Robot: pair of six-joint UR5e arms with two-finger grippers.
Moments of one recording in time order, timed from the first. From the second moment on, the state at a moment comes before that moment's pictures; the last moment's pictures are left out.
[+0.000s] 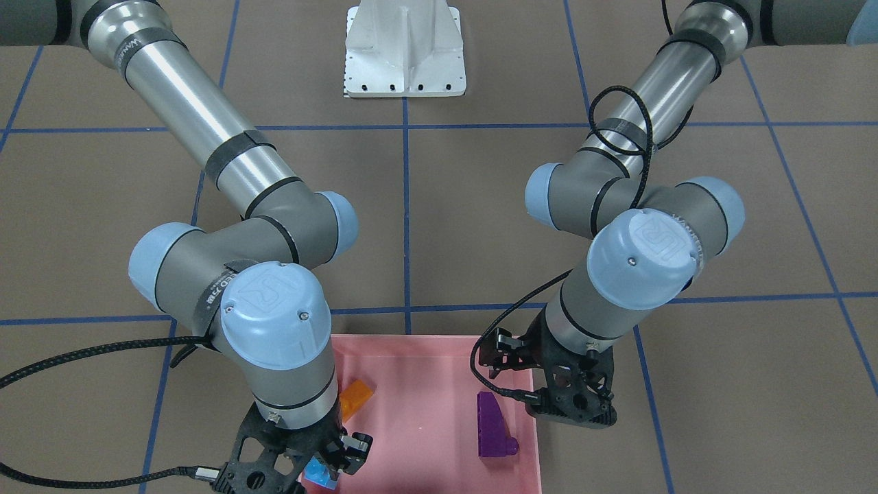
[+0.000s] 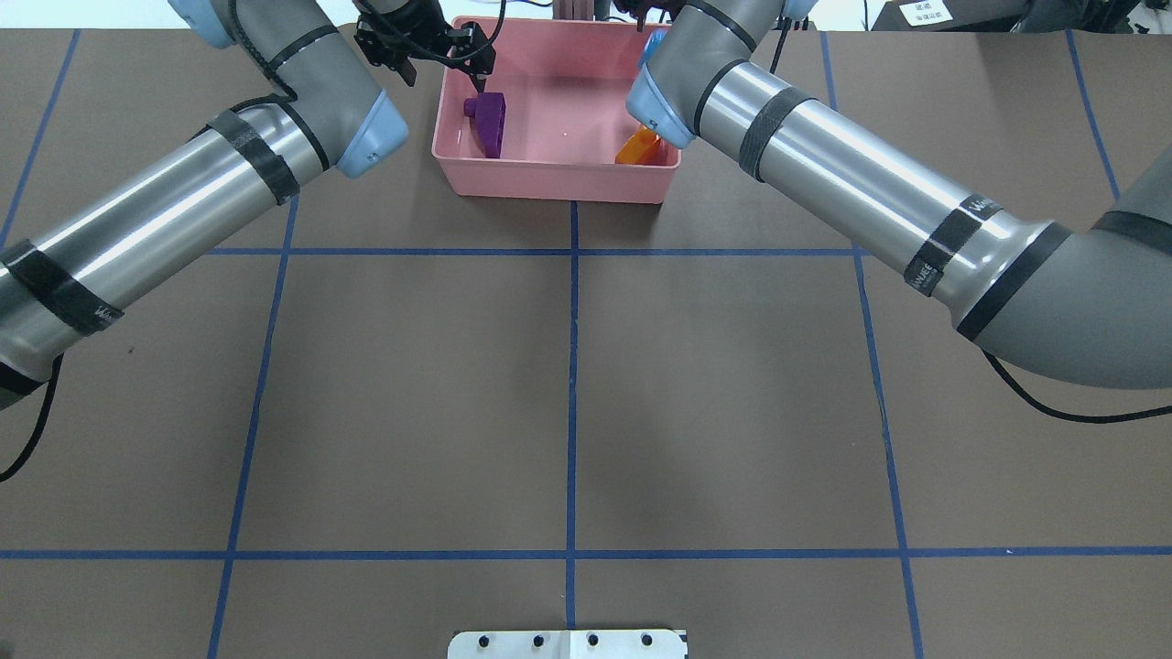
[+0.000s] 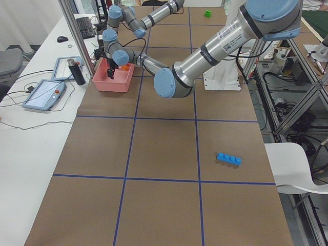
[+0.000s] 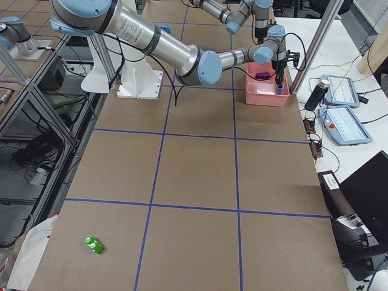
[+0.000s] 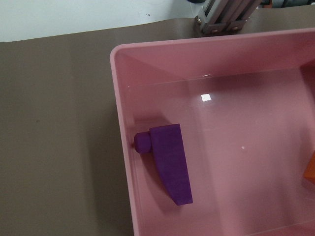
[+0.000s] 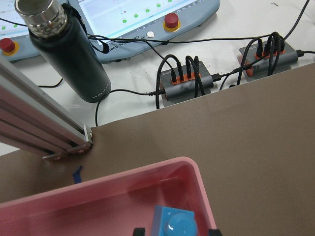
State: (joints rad) left arm -0.95 -2.59 -0.97 -1.97 -2.15 -0.76; right arm 0.91 -0.33 0.64 -1.13 1.84 1.23
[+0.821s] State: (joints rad) left arm -0.98 -2.31 -1.27 -1.96 -2.22 -0.74; right arm 1.00 -0.47 0.90 -1.32 1.99 1.10
